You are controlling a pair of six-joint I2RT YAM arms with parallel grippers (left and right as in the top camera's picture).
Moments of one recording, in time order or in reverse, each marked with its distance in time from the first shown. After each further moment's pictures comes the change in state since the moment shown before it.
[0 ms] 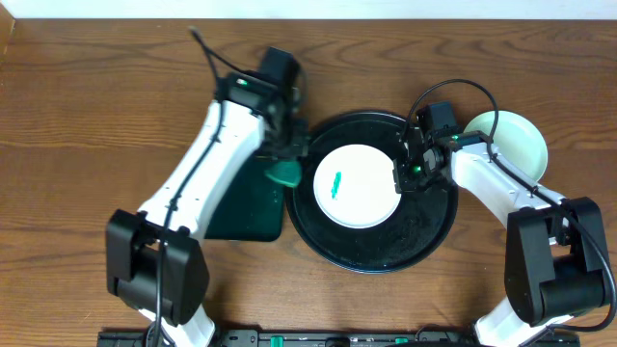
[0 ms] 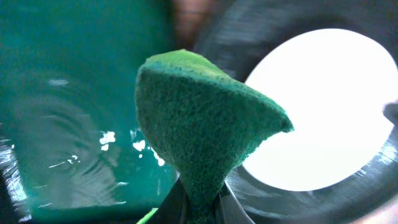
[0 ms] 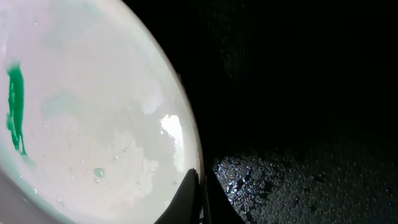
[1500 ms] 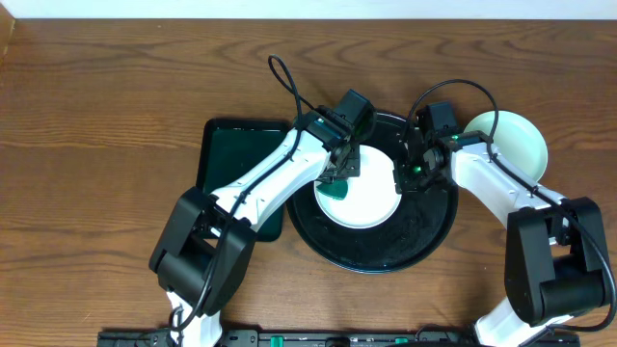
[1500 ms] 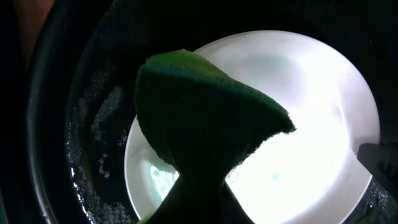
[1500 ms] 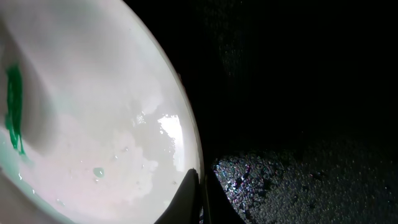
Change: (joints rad) left arm -0.263 0.130 -0.109 0.311 -0.123 -0.295; right arm 0.000 0.000 0.000 -0.005 0.003 0.000
